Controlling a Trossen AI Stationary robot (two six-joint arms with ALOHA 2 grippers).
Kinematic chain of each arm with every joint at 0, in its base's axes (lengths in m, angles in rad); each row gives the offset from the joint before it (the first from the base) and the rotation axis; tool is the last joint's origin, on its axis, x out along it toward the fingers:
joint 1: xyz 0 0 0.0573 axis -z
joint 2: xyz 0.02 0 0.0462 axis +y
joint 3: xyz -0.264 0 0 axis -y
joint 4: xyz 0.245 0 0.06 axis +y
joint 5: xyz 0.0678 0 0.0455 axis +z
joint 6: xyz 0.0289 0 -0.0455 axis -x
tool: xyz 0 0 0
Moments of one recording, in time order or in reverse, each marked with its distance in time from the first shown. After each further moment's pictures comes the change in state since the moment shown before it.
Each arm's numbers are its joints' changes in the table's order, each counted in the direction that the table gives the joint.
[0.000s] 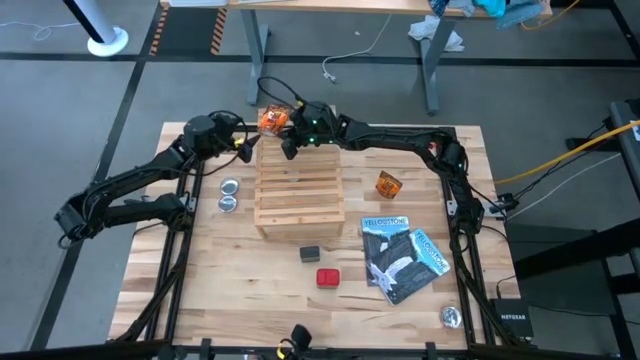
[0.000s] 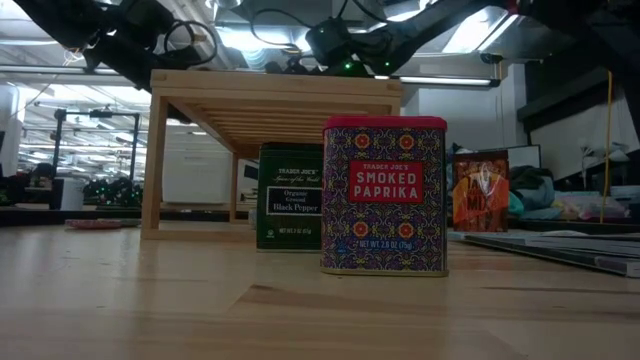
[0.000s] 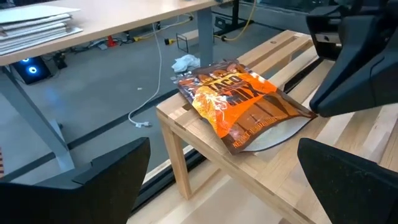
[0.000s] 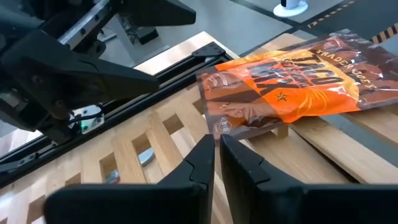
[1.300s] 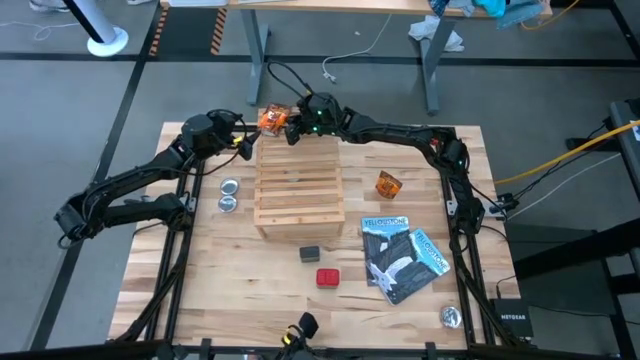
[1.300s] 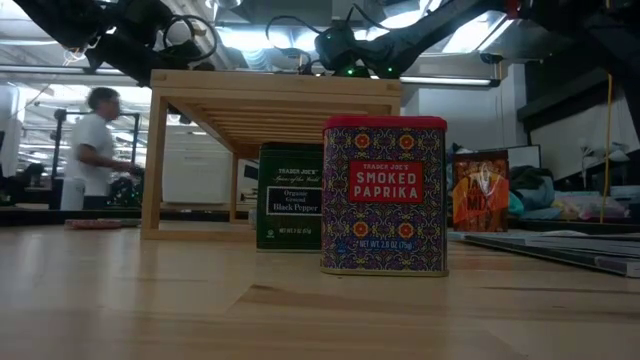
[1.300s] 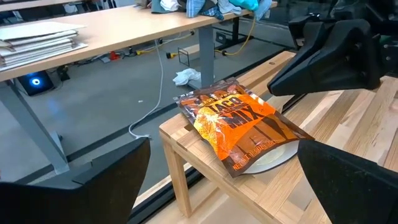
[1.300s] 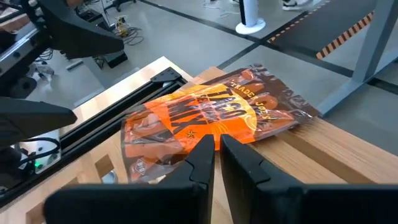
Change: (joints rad) left arm 0.000 0.000 0.000 -0.061 0.003 0.005; right arm 0.050 0.000 0.002 -0.036 -0.093 -0.031
